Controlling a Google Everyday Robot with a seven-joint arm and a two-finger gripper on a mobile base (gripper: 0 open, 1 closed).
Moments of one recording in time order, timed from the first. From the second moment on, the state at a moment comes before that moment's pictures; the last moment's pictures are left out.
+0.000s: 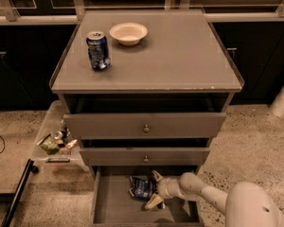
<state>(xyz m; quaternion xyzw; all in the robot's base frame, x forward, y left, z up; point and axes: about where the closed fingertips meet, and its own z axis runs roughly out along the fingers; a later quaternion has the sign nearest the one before) 0.579 -0.069 0.155 -0.56 0.71 0.22 0.37</state>
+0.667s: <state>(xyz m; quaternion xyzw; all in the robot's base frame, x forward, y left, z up) 0.579 -0.069 0.155 -0.56 0.71 0.22 0.37</state>
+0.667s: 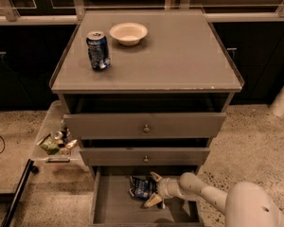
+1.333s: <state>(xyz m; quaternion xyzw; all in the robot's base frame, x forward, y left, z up) 0.579 -0.069 0.155 -0.56 0.71 0.22 0.37</state>
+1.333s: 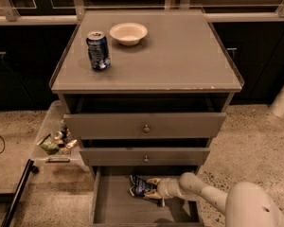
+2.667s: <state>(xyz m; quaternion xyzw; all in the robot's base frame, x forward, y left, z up) 0.572 -0.072 0.172 -0.57 0.70 0.22 0.37</state>
